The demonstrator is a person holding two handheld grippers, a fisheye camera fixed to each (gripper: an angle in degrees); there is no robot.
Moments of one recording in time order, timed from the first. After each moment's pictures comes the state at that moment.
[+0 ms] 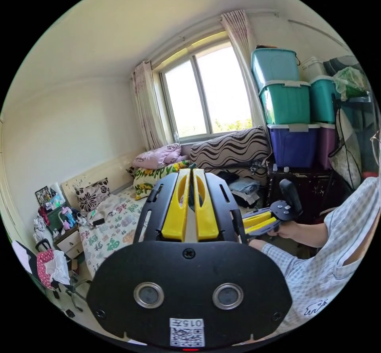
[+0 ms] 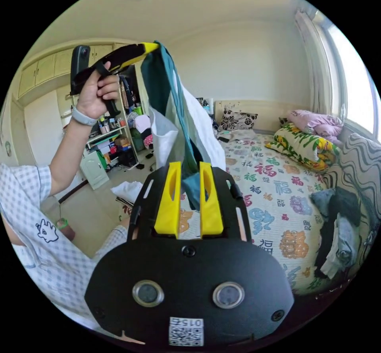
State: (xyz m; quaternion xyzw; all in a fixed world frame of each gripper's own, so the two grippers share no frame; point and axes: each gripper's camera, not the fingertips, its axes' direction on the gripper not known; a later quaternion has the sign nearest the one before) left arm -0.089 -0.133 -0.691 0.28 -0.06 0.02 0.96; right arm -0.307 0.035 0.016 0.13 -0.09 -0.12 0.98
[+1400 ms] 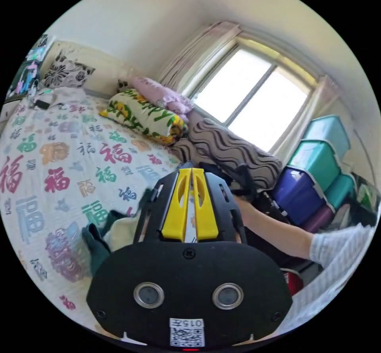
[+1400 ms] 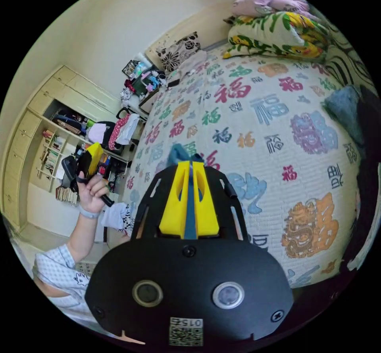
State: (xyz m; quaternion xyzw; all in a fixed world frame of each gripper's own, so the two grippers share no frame) left arm -0.499 -0.030 -0.368 0.24 0.21 -0.27 0.91; right arm 0.018 -0.125 0.343 -0.11 -0.15 0.17 0.97
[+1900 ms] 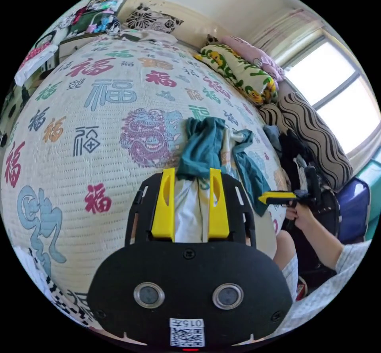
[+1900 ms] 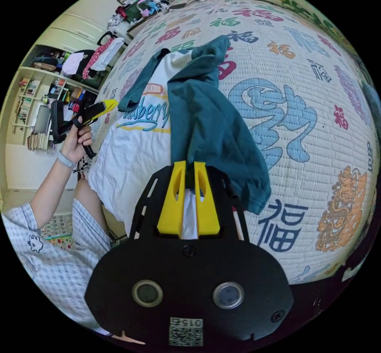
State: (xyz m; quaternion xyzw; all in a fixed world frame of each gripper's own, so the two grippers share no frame) left arm -0.571 0.164 -0.219 -0.01 0.05 -0.45 0.89; right arm 0.004 -0.042 0.485 -0.32 -0.11 0.04 0.94
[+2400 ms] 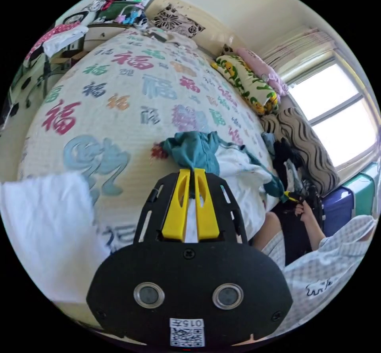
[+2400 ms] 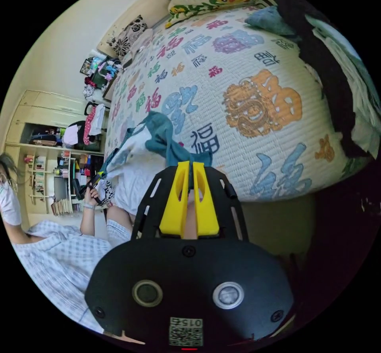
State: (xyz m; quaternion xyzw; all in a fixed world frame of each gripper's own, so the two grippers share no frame) left arm -0.566 0.280 -0.305 -0.04 0.05 -0.50 0.86; right arm 0.152 0.041 0.337 -0.23 -0.08 0.28 0.93
